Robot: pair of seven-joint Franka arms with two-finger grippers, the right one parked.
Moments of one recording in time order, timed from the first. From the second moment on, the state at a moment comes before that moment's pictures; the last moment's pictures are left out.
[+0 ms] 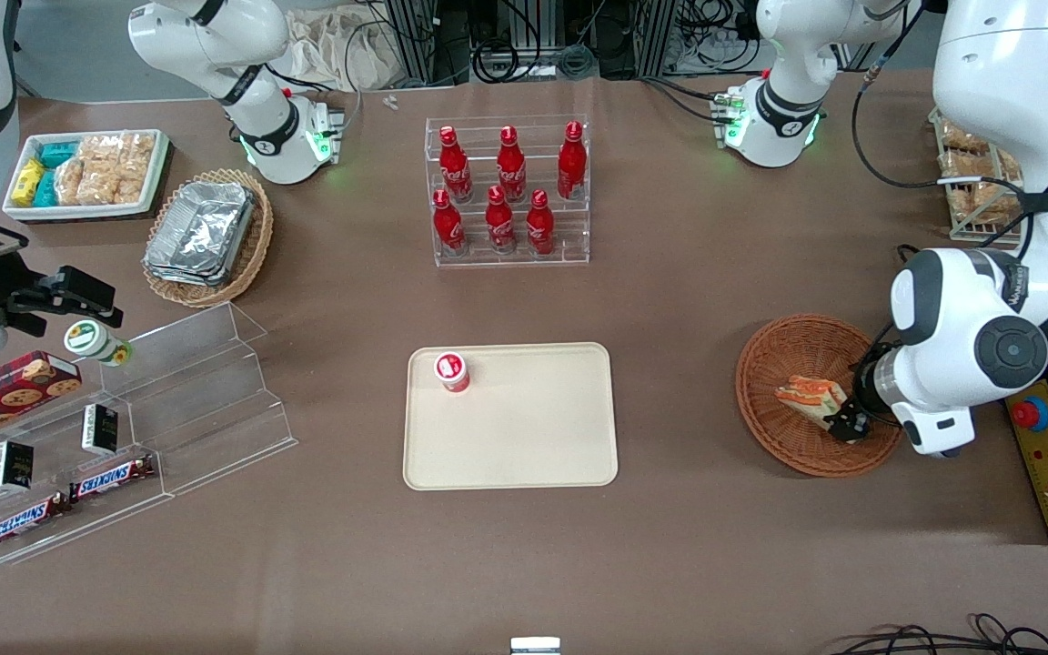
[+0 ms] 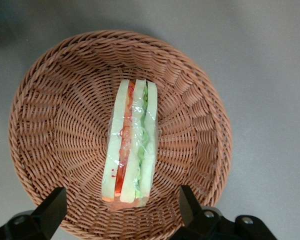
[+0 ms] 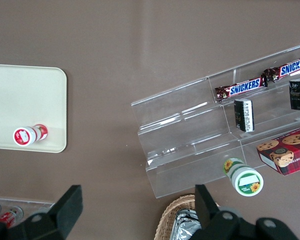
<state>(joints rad) -0.01 0.43 -0.06 -1.77 0.04 2.08 -1.12</state>
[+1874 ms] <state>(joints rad) -0.01 0.44 -0.06 -1.80 -0.02 2.15 -1.16</state>
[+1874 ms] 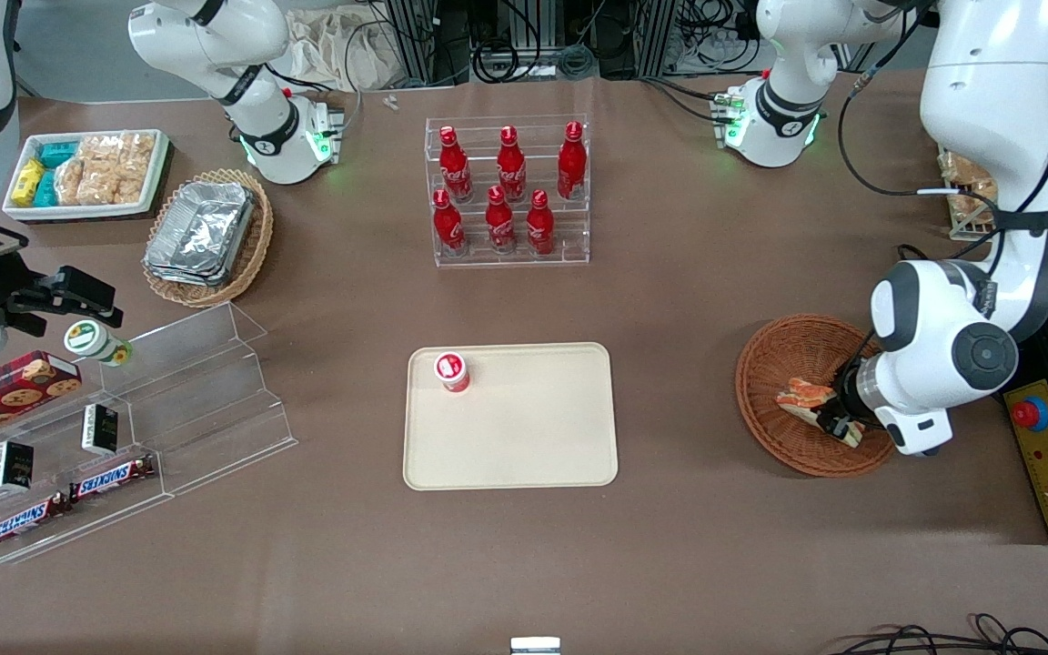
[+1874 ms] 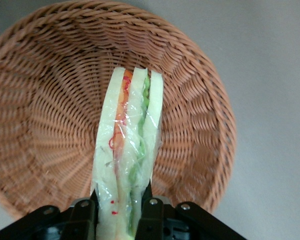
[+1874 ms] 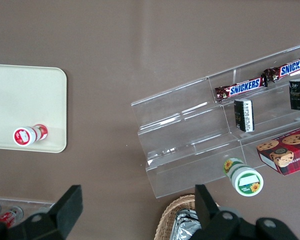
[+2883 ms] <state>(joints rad) -0.11 0.44 -0.43 -1.49 -0.01 1.85 -0.88</state>
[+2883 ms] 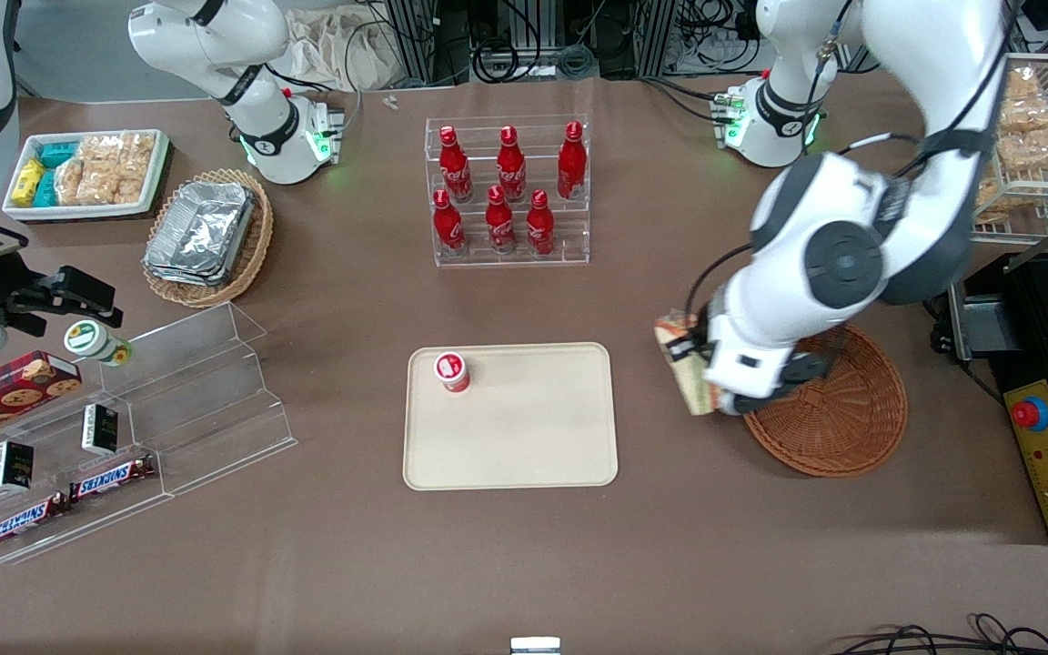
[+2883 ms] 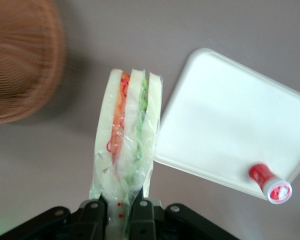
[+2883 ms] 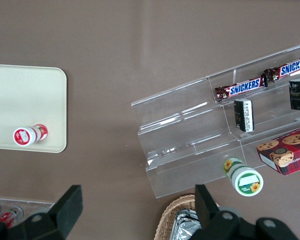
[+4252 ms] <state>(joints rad) -0.27 0.81 -0.44 -1.46 0.18 2.22 -0.80</state>
